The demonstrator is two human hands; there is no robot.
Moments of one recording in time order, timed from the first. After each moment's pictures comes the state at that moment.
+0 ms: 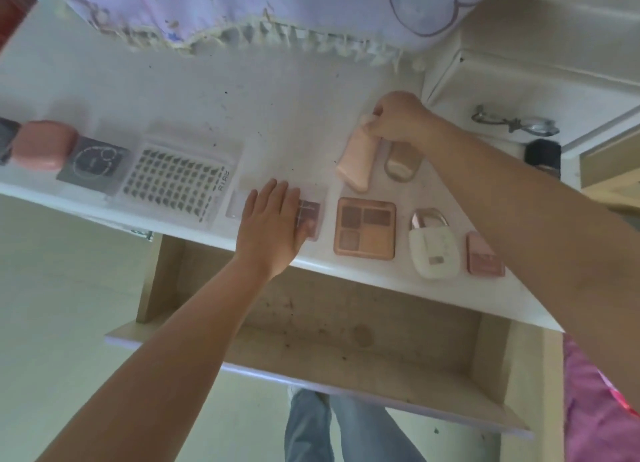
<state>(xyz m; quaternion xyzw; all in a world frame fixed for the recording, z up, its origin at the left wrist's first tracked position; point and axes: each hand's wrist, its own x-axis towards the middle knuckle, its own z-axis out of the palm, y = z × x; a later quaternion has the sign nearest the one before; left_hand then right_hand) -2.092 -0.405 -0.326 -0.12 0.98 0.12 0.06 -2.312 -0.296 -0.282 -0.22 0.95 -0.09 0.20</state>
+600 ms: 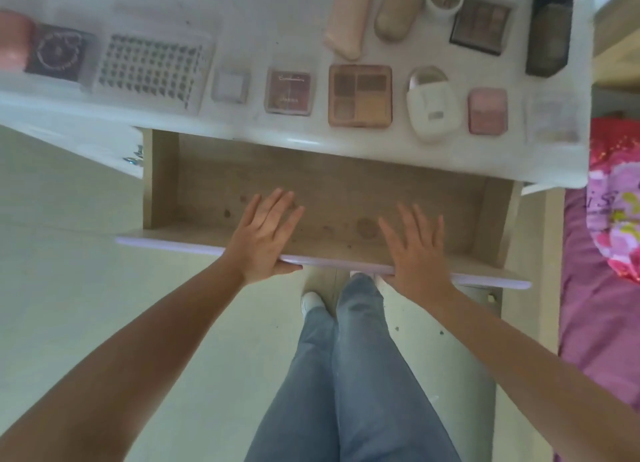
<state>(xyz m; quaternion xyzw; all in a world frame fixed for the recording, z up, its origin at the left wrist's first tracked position) -1.942 -0.385 -0.386 0.18 0.98 0.01 0.01 -1.995 -0.130 -0.376 -0.33 0.93 0.07 0.11</state>
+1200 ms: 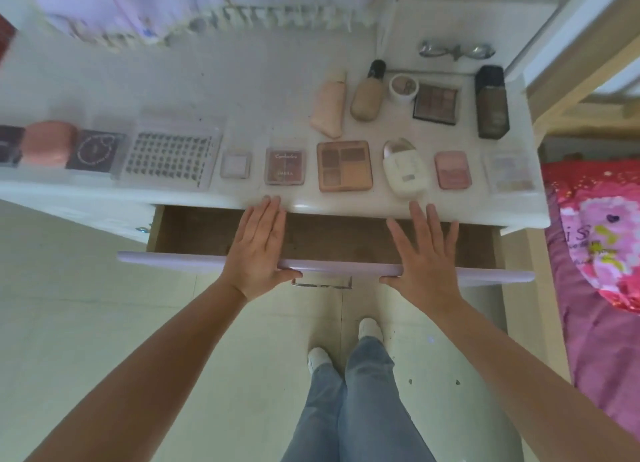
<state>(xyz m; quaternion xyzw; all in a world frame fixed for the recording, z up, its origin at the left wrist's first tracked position) -1.993 -0.391 -0.328 0.08 1.00 0.01 0.02 -2.040 -0.141 -0.336 -0.25 0.97 0.02 -0.04</state>
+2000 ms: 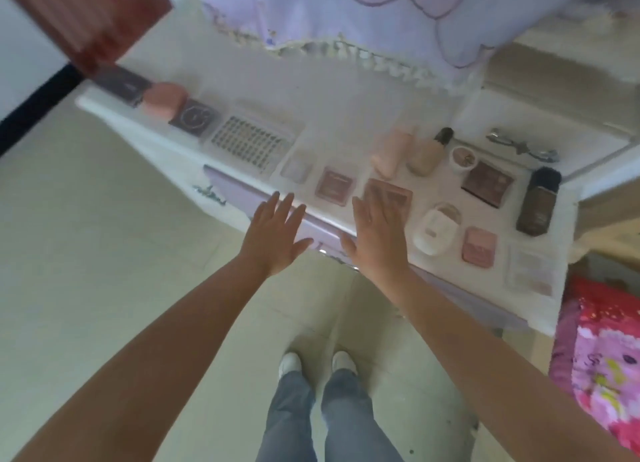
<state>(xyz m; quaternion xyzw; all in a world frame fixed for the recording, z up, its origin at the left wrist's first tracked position) -1.987 -0.389 -0.298 -0.18 0.98 0.05 0.12 -2.088 -0.242 -0.274 -0.42 0.90 -0.08 0.08</state>
